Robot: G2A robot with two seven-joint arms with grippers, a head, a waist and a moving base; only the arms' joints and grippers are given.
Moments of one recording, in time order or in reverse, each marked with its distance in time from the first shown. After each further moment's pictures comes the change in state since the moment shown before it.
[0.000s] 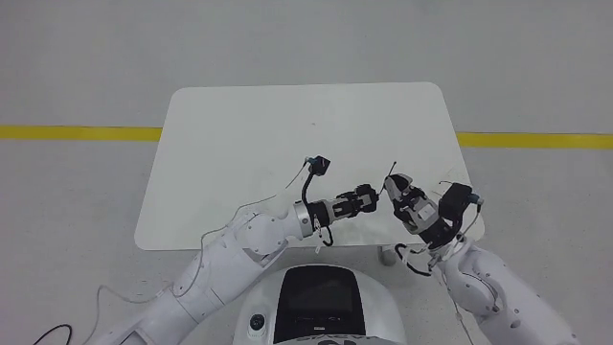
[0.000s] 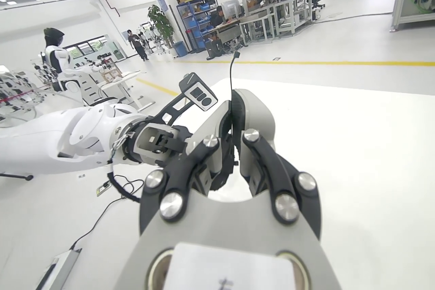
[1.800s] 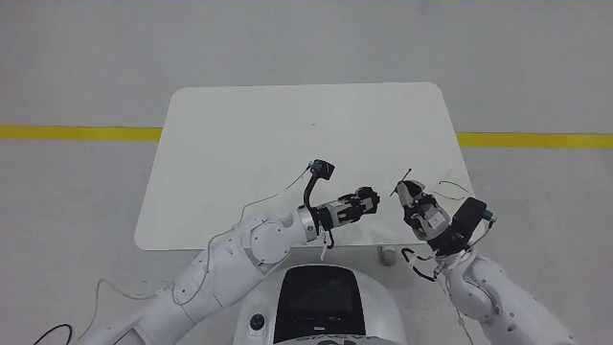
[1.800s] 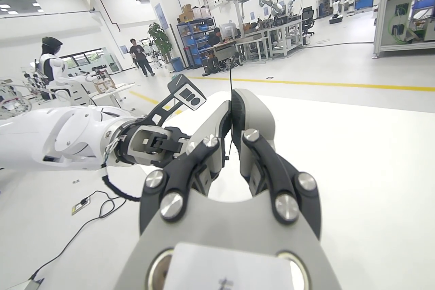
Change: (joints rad) left arm -0.034 0.030 0.096 -0.007 0.135 0.000 0.149; right arm 0.020 0.031 -0.063 0.099 -0.045 0.000 -0.239
